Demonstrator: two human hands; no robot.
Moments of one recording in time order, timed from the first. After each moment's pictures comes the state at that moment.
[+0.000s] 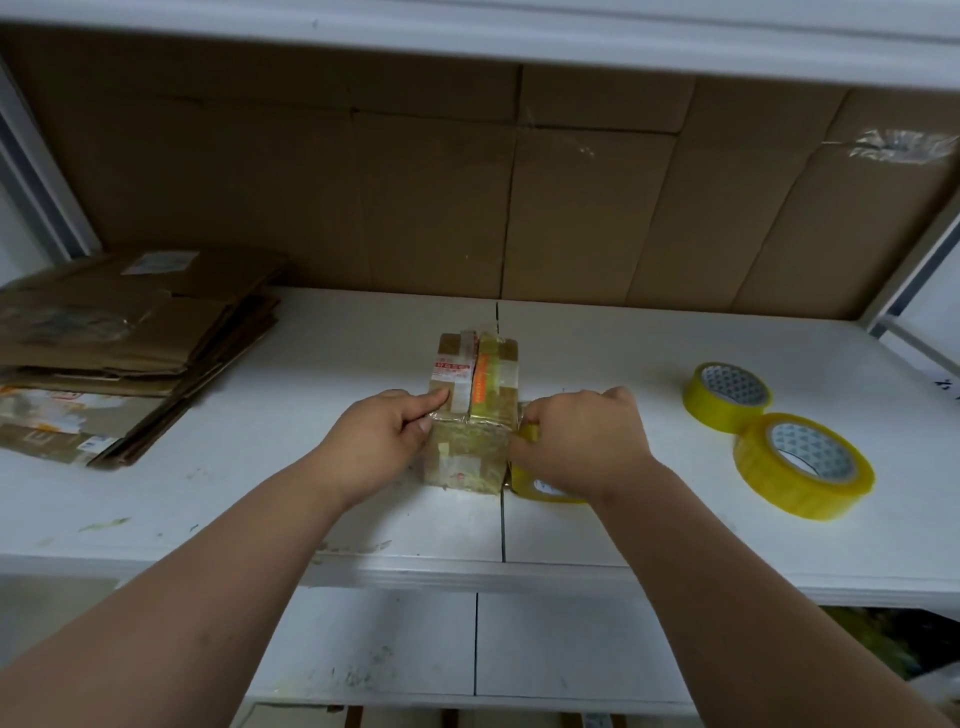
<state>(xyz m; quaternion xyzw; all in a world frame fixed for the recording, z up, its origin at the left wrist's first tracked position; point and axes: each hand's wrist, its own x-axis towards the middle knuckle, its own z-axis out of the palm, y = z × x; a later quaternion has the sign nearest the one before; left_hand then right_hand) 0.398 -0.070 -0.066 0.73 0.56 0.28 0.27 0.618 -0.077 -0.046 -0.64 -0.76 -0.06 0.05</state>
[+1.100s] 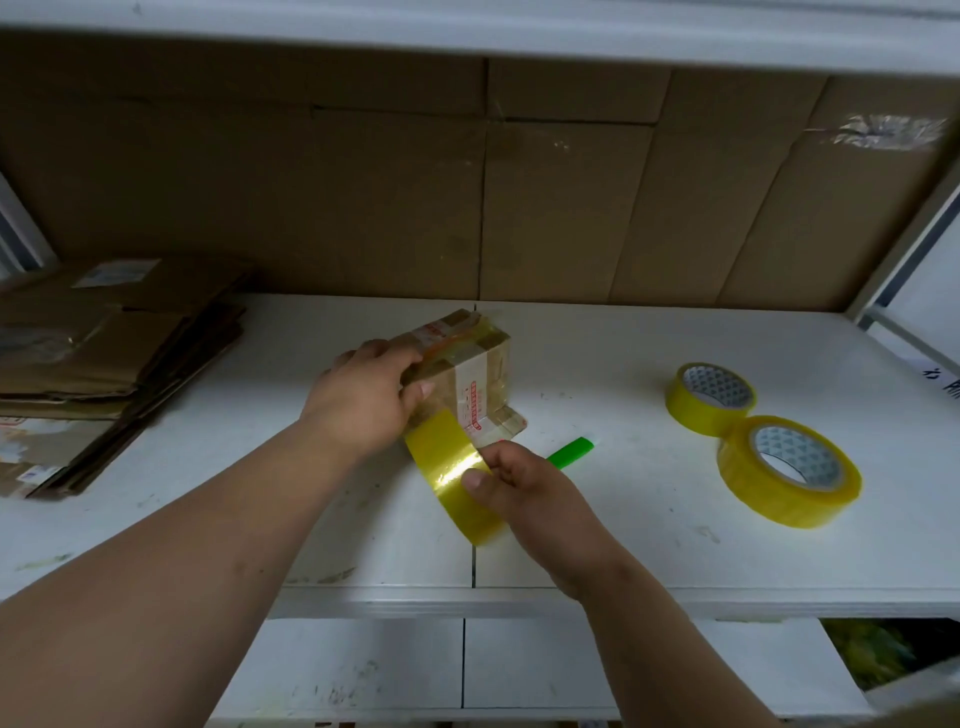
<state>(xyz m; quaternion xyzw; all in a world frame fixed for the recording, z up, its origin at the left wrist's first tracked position) 0.424 -0.006 -0.051 0.75 0.64 0.16 0.06 0.614 -0.113 -0.073 -0.55 -0.59 0.48 0.35</state>
